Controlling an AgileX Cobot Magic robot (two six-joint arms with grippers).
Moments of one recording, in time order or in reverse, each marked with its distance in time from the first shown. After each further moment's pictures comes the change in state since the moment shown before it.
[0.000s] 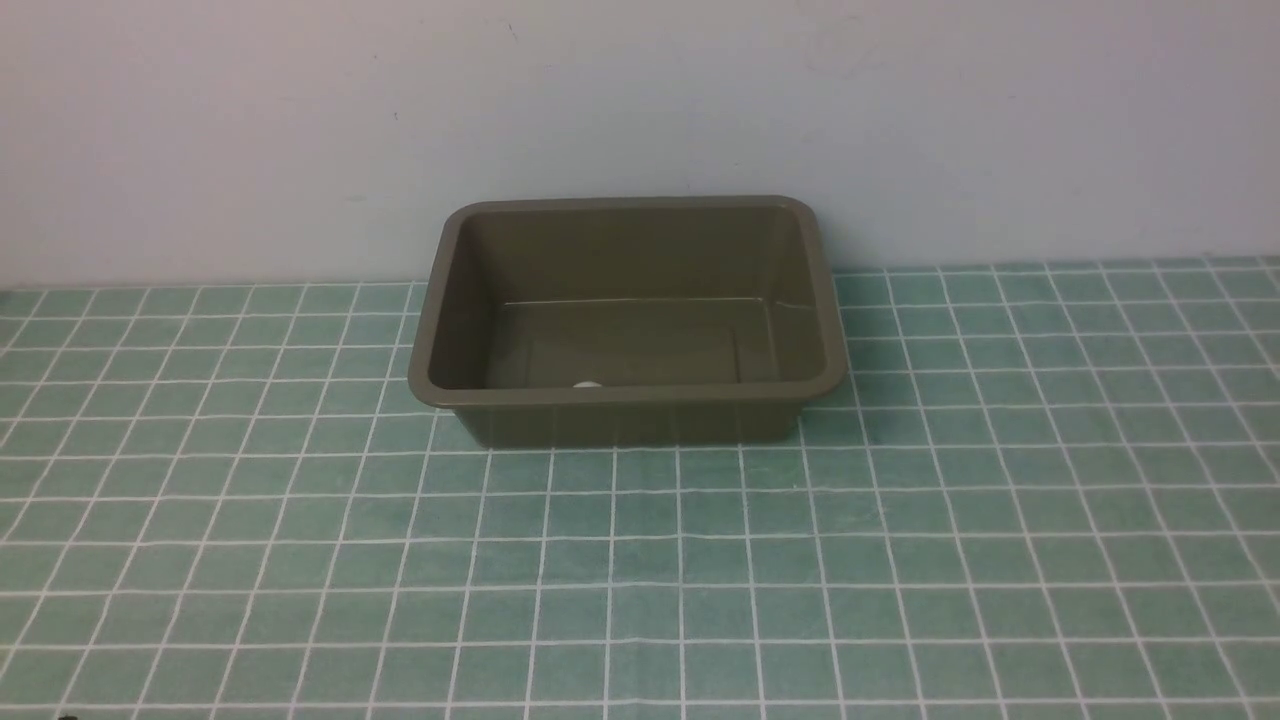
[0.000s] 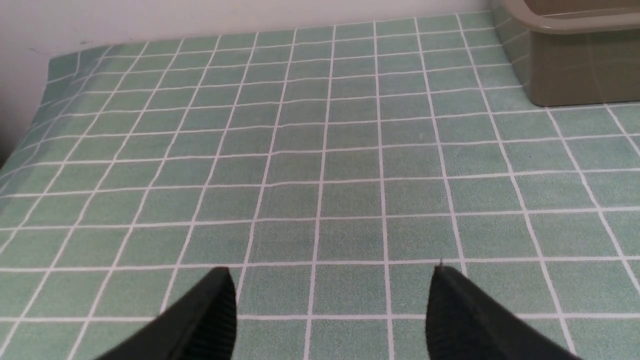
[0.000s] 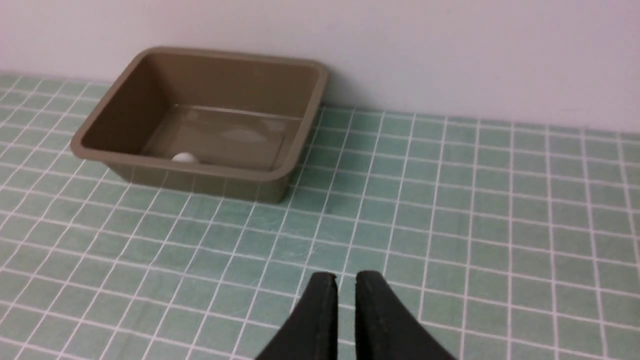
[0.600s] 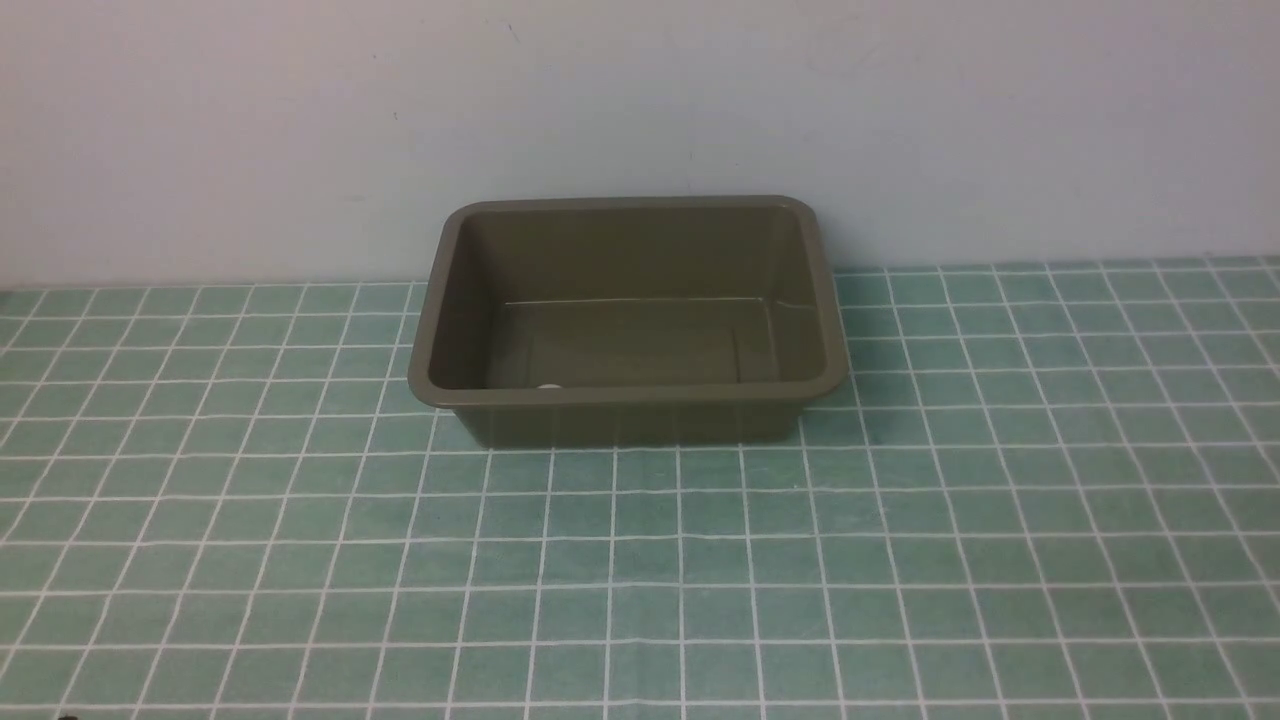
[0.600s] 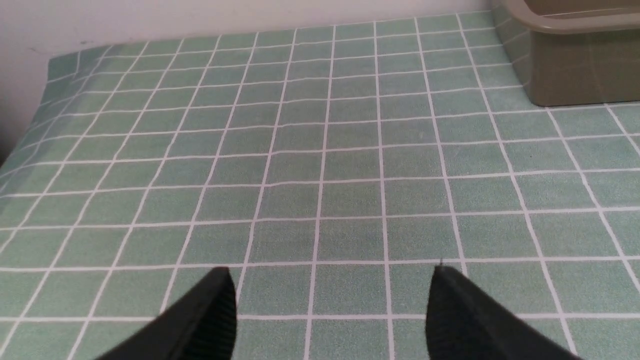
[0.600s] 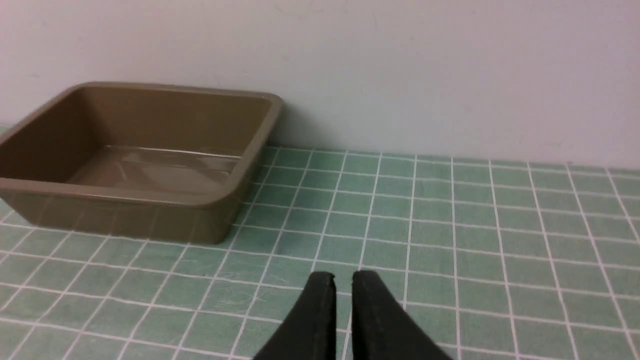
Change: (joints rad) right arm -0.001 -0.133 0.885 0.124 -0.890 -0.116; left arm 0.000 0.000 0.000 0.000 0.000 0.000
